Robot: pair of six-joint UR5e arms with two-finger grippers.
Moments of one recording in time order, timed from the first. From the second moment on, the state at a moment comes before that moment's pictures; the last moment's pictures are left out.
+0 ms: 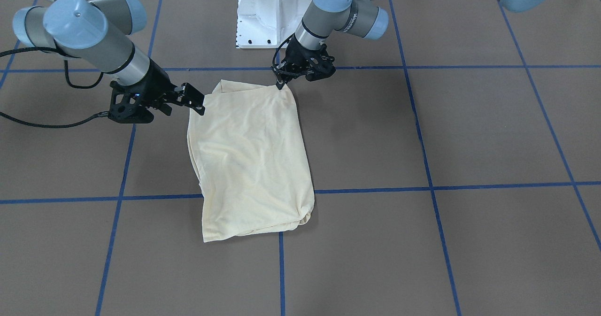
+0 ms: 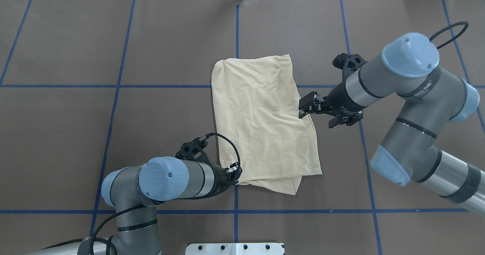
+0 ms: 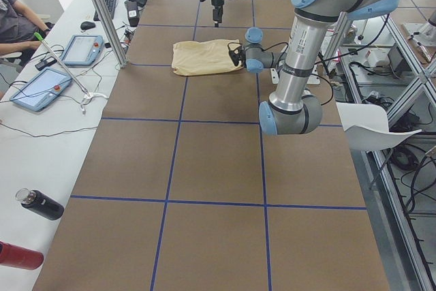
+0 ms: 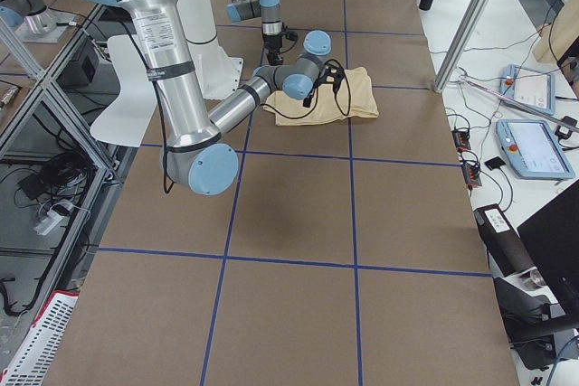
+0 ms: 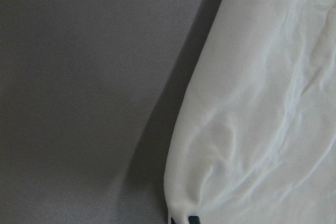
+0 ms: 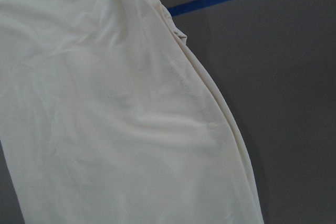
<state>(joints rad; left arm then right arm) -0.25 -2.11 -1.67 -2.15 -1.69 -1.99 0.69 -1.25 1.85 -1.23 2.17 1.39</state>
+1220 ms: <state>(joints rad) -0.25 -2.11 -1.68 -2.15 -1.69 -1.99 0.43 -1.26 1.86 -1.32 1.90 1.64</state>
